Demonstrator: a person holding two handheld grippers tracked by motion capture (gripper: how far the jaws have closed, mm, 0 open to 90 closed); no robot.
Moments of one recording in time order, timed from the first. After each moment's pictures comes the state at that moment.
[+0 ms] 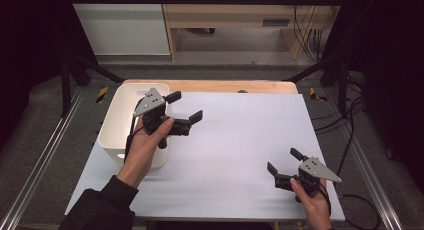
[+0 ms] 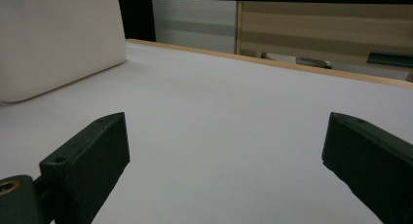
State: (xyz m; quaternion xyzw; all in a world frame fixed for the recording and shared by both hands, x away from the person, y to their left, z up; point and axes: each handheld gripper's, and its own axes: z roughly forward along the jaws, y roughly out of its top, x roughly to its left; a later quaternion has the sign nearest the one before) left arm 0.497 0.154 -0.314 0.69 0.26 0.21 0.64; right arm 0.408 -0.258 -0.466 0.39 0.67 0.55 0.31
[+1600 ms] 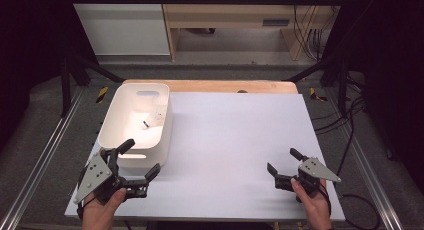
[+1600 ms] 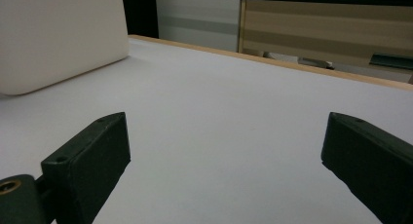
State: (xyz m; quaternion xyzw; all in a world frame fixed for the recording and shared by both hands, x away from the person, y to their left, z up) left arm 0.360 0.237 -0.362 0.66 0.28 0.31 0.63; right arm 0.408 -0.258 -0.466 0.39 0.68 0.54 0.31
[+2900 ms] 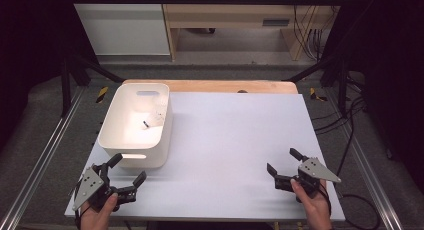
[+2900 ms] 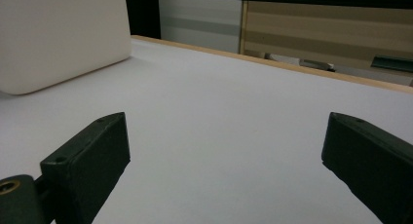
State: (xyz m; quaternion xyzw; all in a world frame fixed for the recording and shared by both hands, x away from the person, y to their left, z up) left arm 0.368 0.282 -0.439 0.64 0.34 0.32 0.61; right arm 0.407 -0.257 -0.465 0.38 0.68 0.54 0.31
